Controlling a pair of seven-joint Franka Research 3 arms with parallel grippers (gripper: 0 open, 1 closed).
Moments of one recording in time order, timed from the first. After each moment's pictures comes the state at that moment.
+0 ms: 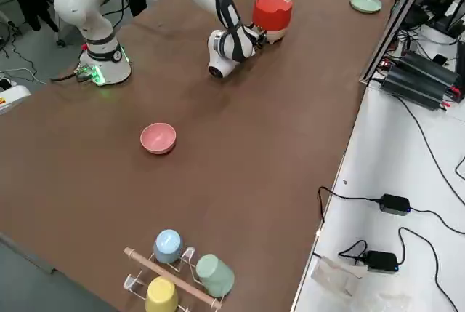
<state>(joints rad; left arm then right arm) 0.11 0.05 -0.20 -1.49 0.00 1.53 -0.11 0.39 0.74 0.09 -2.12 2.12 1.72 -2.78</state>
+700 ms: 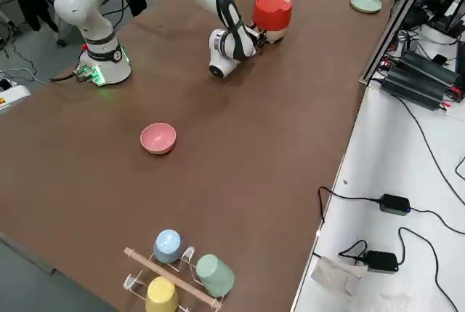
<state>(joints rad) 0.11 0.04 -0.19 -1.48 0.03 1.53 -0.11 0.39 0.74 0.09 -2.11 2.12 1.74 -2.78</state>
